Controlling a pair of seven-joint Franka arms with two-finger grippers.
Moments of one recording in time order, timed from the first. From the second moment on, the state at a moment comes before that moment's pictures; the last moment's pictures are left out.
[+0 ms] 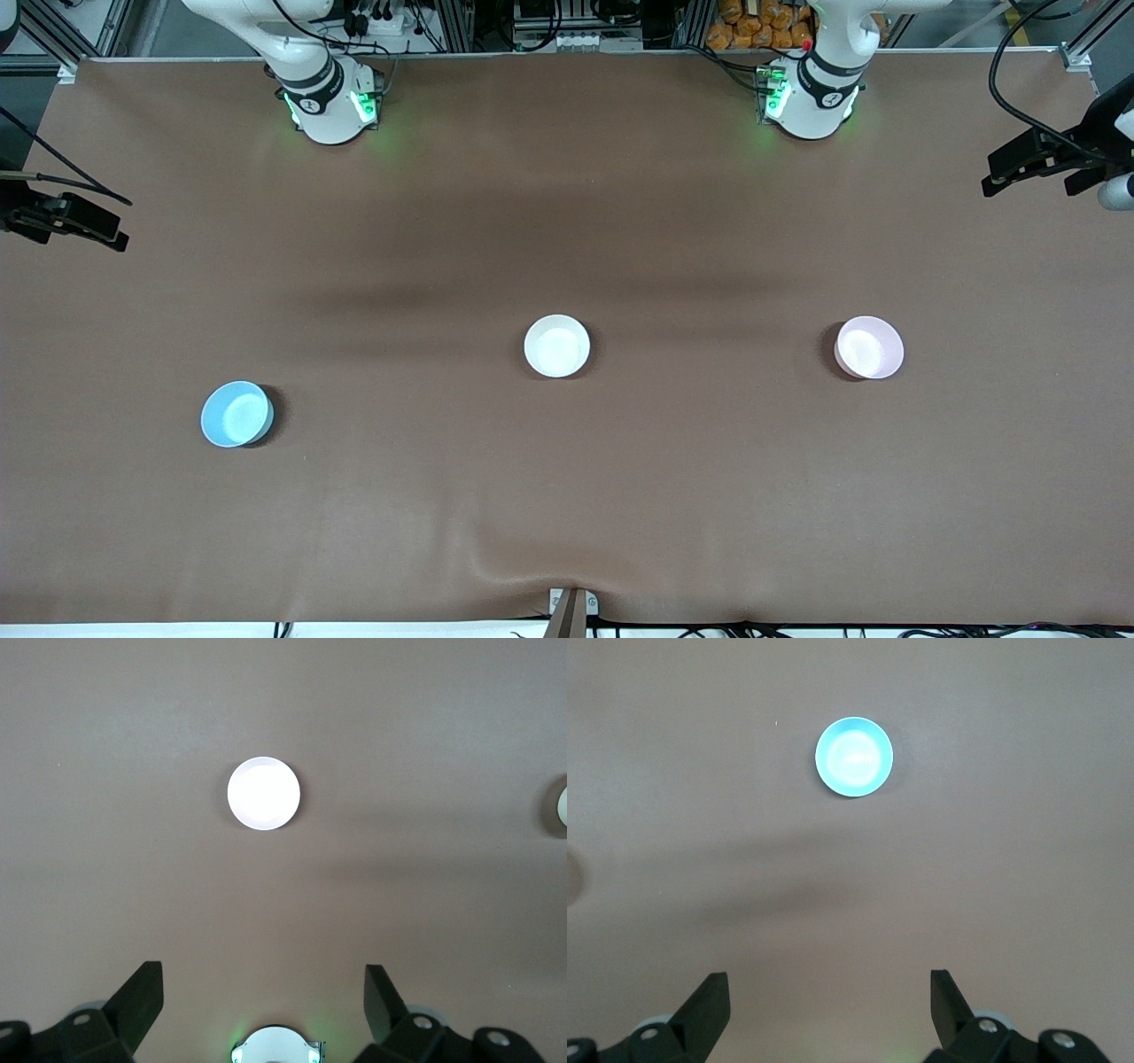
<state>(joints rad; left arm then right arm) -0.05 -0.05 0.03 -1.54 -0.01 1.41 -0.04 -0.04 0.02 -0.02 -1.54 -0.02 1.50 0.05</state>
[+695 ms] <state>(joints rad) -0.04 -0.01 0.03 -1.56 -0.01 1.41 -0.02 -0.04 0.02 -0.02 -1.54 -0.02 1.50 0.05</state>
